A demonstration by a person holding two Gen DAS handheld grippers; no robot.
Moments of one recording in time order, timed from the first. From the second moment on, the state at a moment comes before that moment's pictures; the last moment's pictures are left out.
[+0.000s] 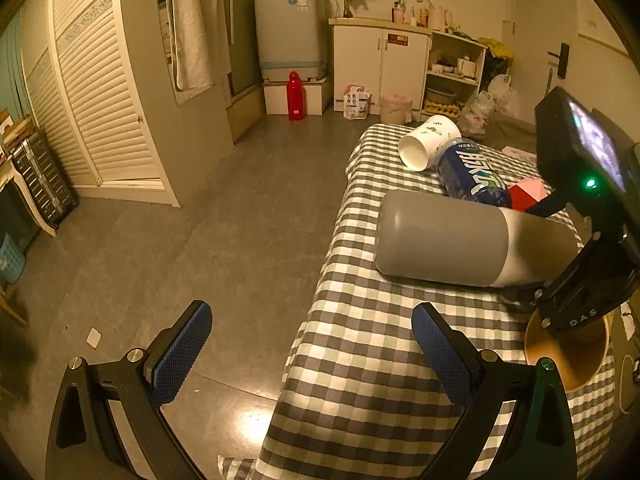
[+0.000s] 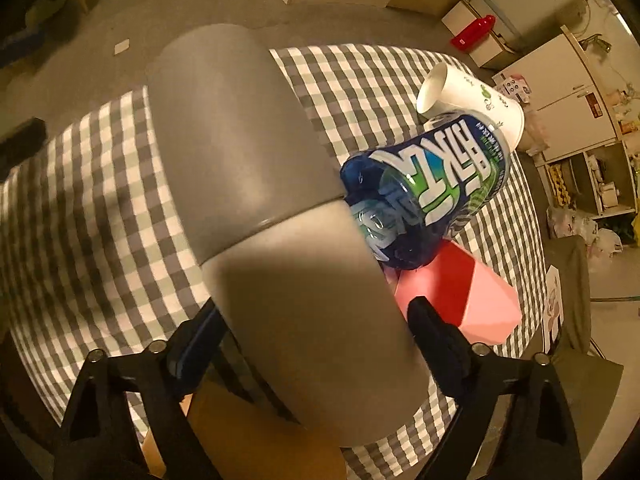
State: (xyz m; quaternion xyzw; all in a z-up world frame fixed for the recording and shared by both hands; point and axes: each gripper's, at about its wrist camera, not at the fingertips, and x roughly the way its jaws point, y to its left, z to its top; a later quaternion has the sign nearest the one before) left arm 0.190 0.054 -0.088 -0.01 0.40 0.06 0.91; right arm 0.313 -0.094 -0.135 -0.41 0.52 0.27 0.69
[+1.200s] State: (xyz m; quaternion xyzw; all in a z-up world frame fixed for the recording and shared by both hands) left arm 0.075 0.056 -0.028 -0.03 0.33 0.04 0.94; right arm 0.107 -0.141 -0.073 0.00 0.60 0.11 0.79
